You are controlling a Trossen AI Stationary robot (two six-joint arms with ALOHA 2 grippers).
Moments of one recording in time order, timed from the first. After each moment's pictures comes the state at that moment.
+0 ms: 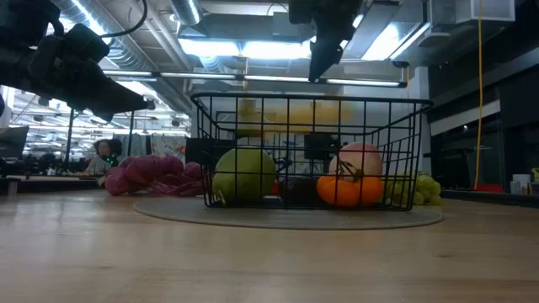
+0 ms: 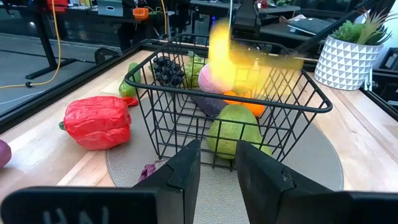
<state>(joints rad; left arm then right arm) 0.08 0.12 0.01 0.03 -0.11 -0.10 -0.16 1.75 1.72 -1.12 -0.10 -0.03</state>
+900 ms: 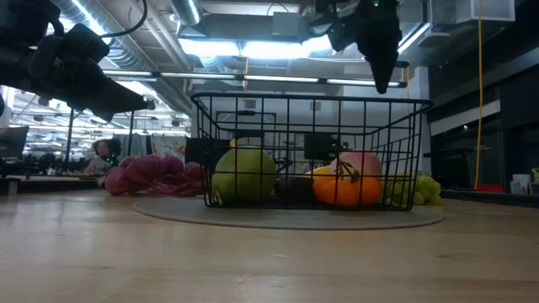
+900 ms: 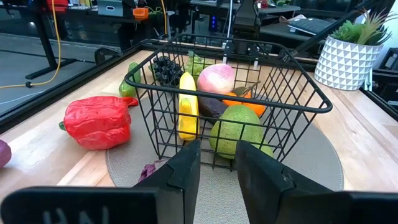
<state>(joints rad) 0.08 0.12 0.01 0.03 -0.11 -0.10 -0.16 1.74 1.71 -1.58 0.23 0.30</state>
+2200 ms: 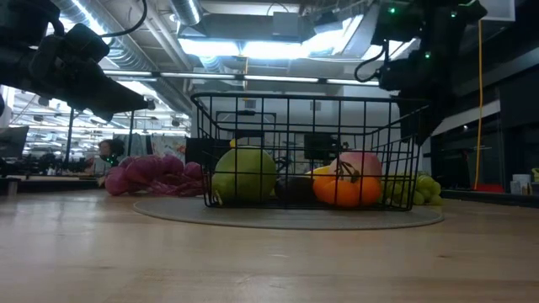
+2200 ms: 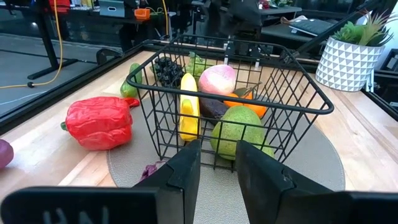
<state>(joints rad) 0.08 0.12 0.01 0.04 -0.12 -0.10 -0.17 1.28 0.90 -0.94 0.26 0.71</state>
